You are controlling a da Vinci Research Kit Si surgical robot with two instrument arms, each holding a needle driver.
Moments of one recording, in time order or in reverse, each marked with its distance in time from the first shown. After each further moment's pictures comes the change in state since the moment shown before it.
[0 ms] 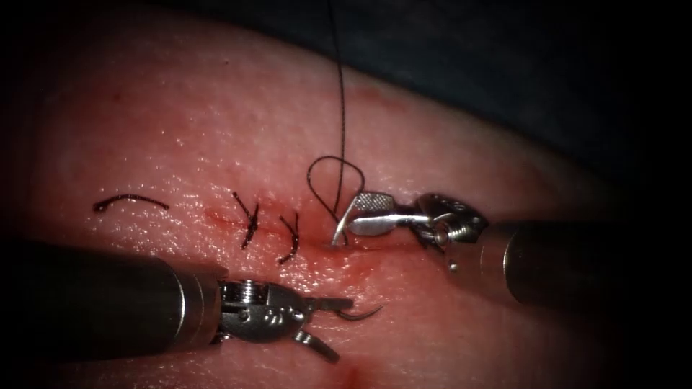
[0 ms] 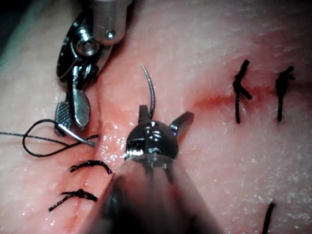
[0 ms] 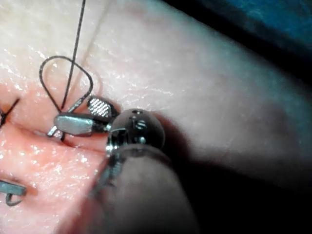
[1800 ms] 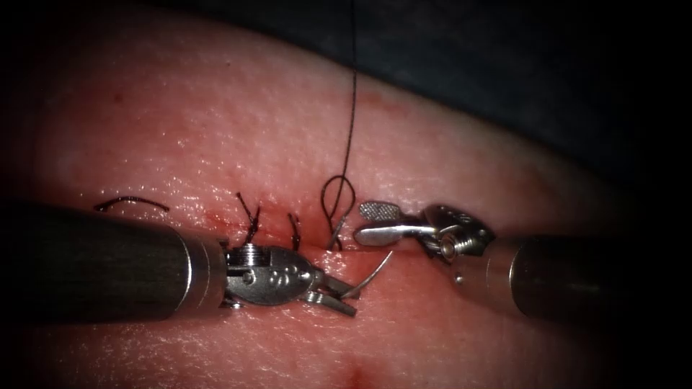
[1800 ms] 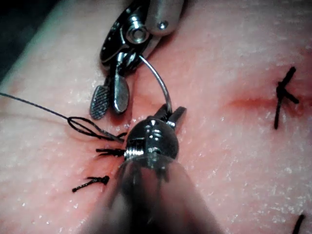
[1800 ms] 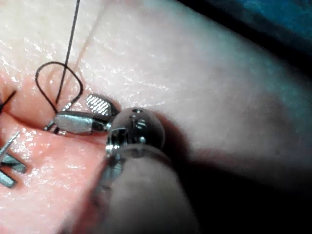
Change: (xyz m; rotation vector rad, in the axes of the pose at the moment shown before) right arm -0.001 -0.001 -0.001 -0.008 0.005 -0.002; left arm -0.002 -0.003 -0.002 0.015 -0.003 -0.134
